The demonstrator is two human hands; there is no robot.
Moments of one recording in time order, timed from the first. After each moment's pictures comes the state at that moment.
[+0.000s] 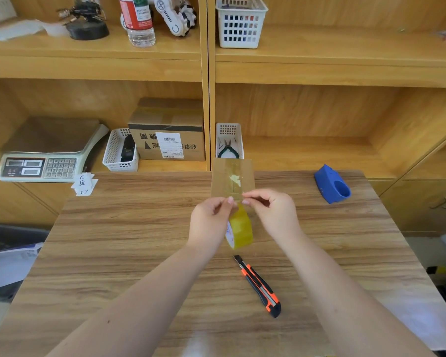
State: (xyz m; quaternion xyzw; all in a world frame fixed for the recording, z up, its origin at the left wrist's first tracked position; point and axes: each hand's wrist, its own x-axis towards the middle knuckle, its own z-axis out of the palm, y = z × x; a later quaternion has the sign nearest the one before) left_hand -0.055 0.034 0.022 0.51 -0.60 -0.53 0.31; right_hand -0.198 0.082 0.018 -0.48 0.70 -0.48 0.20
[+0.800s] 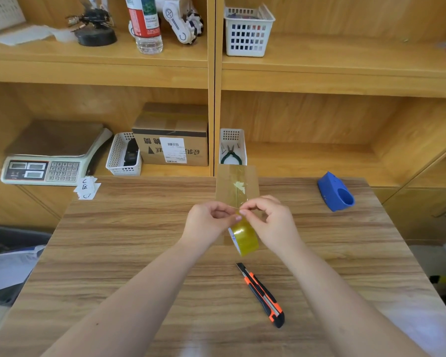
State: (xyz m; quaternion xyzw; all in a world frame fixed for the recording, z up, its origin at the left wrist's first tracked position) left_hand -0.040 0.009 0.026 0.49 -0.64 -0.54 0.24; right_hand -0.185 0.083 0.022 -0.55 0.69 -0.43 0.18
